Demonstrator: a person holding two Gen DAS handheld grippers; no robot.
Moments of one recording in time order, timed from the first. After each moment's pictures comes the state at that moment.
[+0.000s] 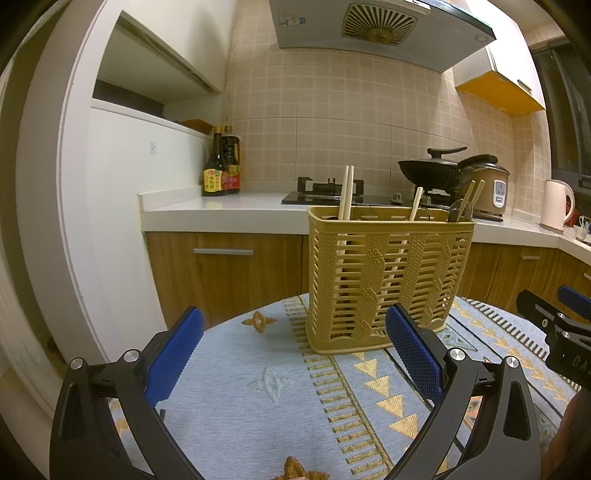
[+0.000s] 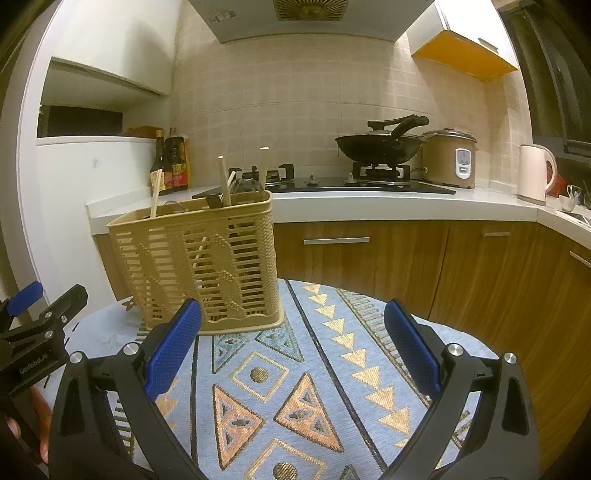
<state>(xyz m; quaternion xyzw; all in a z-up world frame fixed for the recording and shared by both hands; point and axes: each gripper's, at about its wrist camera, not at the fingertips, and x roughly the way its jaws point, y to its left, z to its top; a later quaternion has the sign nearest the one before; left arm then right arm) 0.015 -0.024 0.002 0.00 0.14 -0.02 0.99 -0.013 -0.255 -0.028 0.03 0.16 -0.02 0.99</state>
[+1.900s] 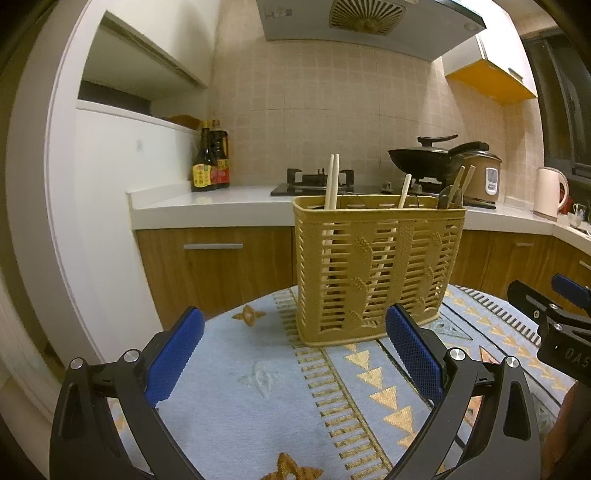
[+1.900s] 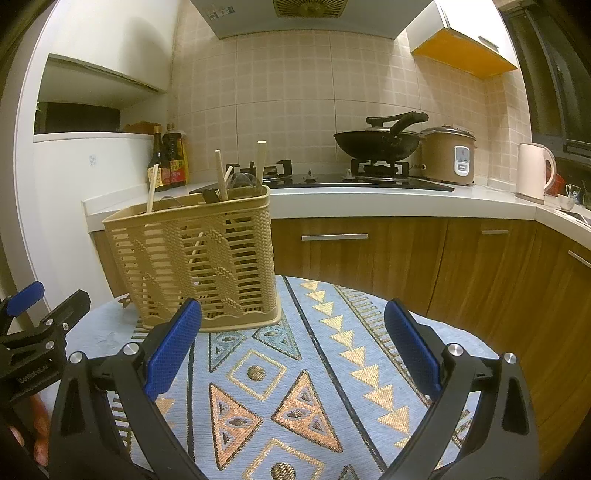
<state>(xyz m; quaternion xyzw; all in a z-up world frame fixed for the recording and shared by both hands) 0.019 -0.030 0.000 0.01 0.16 -0.04 0.99 -0.007 -0.253 -0.029 0.03 0.17 -0.03 0.98</state>
